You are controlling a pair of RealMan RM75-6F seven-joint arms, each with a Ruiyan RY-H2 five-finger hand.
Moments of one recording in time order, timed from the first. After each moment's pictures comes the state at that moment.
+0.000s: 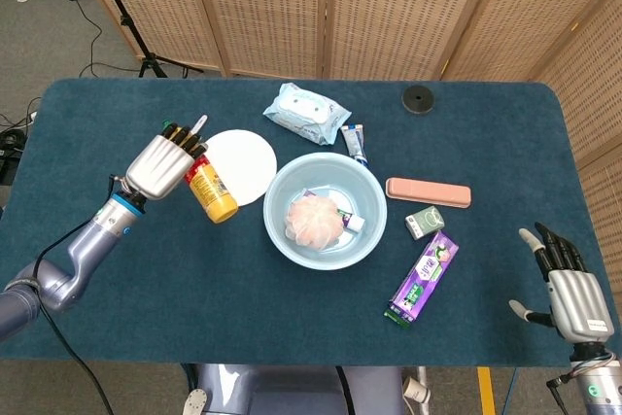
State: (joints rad) left arm -0.83 -1.42 -0.07 -1.05 1.53 1.11 0.21; right arm 0.09 -1.04 0.04 -1.77 -1.48 1.43 0.02
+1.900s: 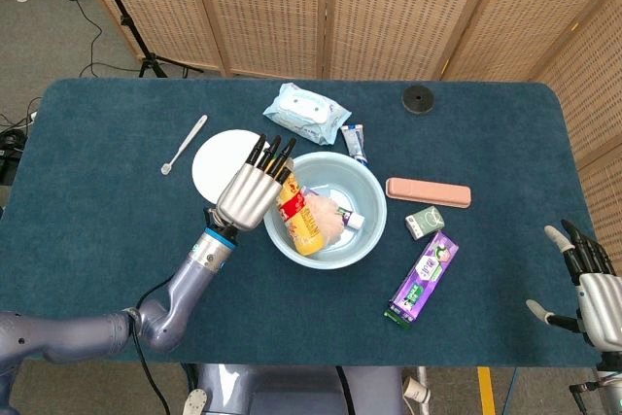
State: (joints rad) left arm -0.92 -1.67 -0.24 -1.43 1.21 1.17 0.99; right arm 0.05 -0.96 0.05 -1.76 -1.53 1.50 0.20
